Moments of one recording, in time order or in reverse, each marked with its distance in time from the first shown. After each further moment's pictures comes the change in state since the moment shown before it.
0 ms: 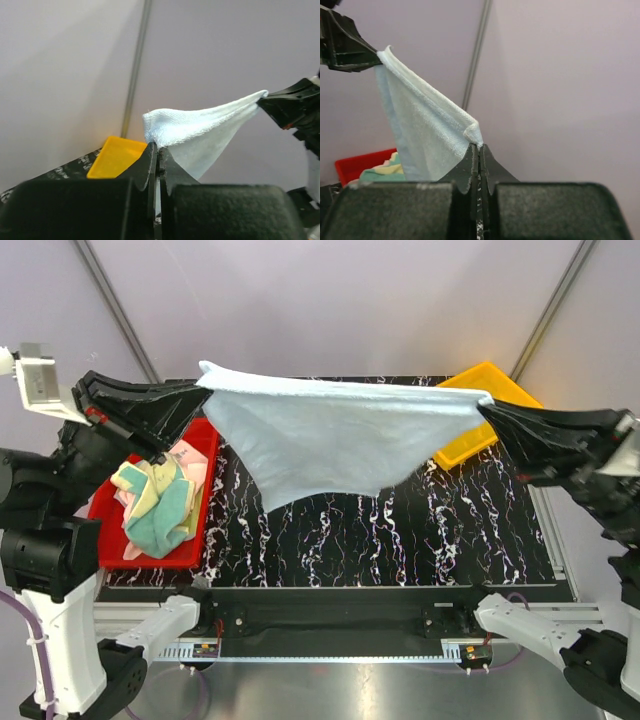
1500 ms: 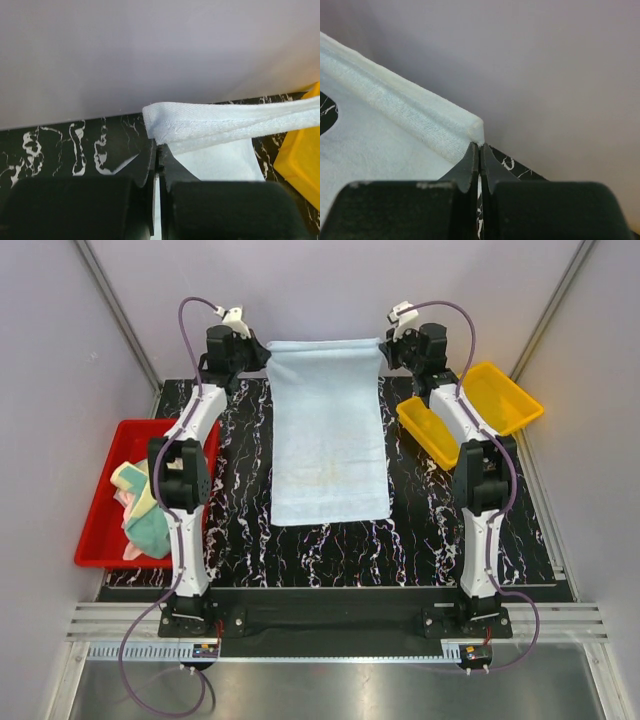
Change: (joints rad) left arm 0.106 1.312 0.264 0.366 -0.298 0.247; right arm -0.442 1.319 0.171 0.617 -0.088 -0.065
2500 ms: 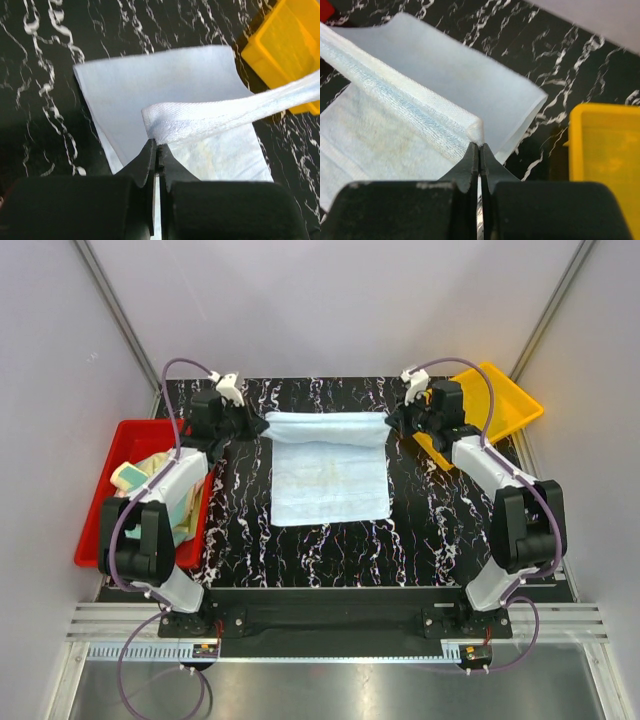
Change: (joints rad) left arm -0.024 -0.657 -0.950 0.095 0.100 0.009; right arm 0.001 -0.547 -0.813 -0.042 -0.117 0.064
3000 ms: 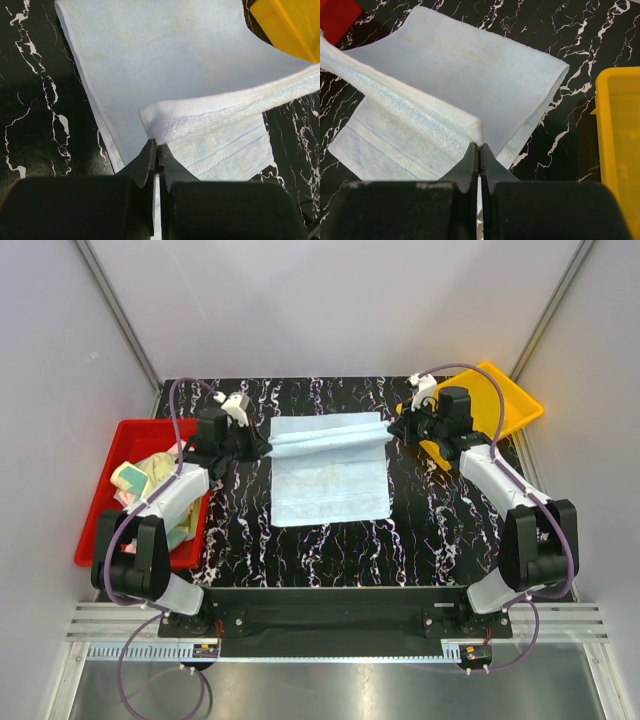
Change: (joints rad) left arm -0.037 -0.114 -0.195 -0.040 -0.016 -0.026; right arm -0.001 -0.117 -0.113 -0.073 -0.022 0.110
